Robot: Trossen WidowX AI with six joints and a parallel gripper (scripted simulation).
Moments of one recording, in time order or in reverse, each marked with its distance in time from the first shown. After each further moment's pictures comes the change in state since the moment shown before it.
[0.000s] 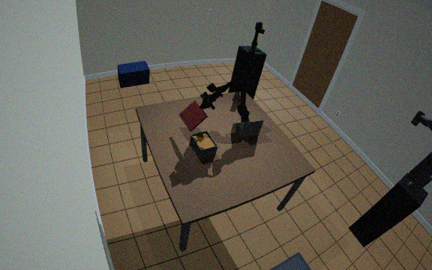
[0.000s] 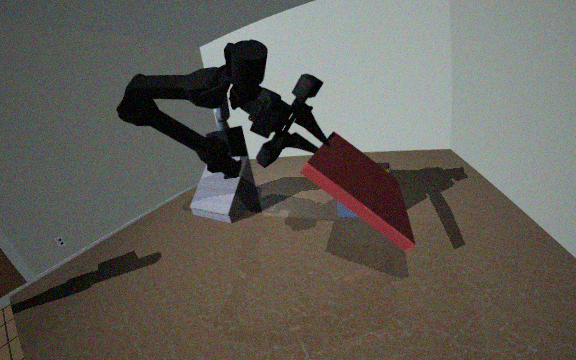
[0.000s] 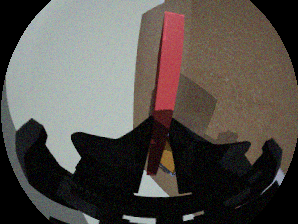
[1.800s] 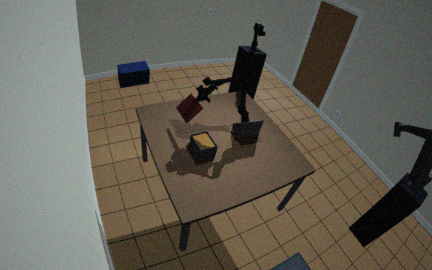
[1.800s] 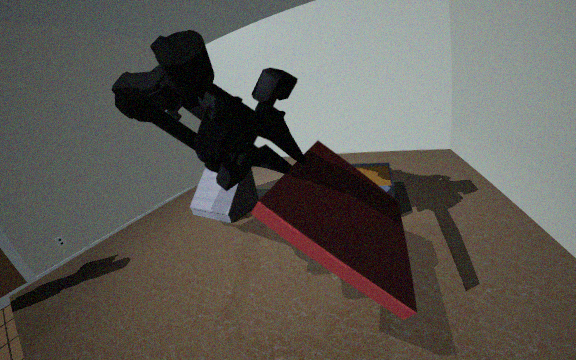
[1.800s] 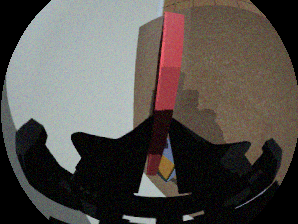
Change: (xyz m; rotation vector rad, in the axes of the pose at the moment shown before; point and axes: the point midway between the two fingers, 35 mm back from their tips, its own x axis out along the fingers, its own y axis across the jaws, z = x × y) arm -0.011 -0.006 0.109 0.004 -0.005 0.005
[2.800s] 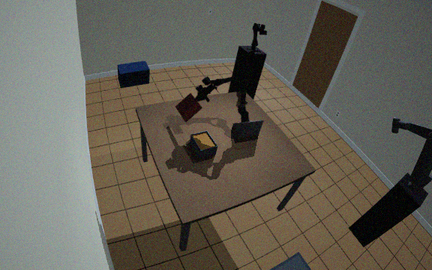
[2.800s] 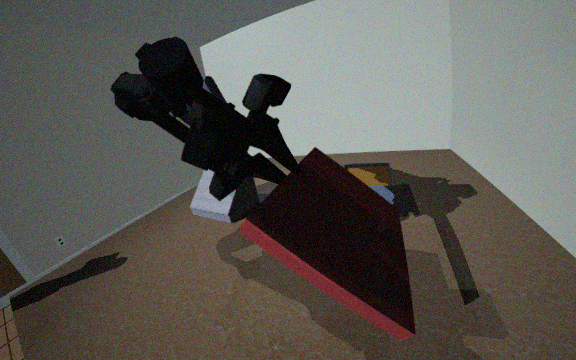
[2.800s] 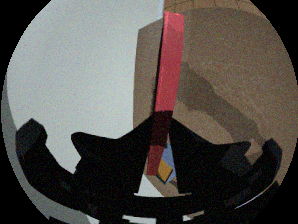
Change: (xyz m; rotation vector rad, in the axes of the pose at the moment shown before) arm 0.002 -0.007 0.019 0.002 -0.009 0.009
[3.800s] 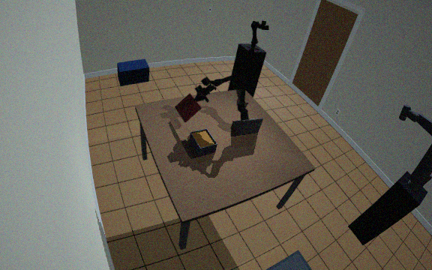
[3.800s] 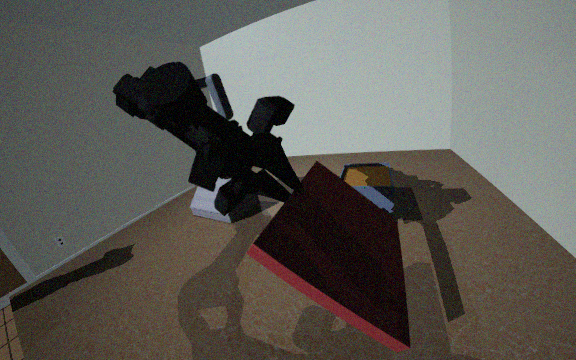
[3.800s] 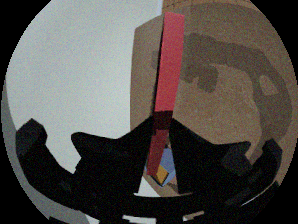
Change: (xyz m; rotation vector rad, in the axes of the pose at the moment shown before) arm 0.016 -0.020 -0.001 -0.001 -0.001 0.000
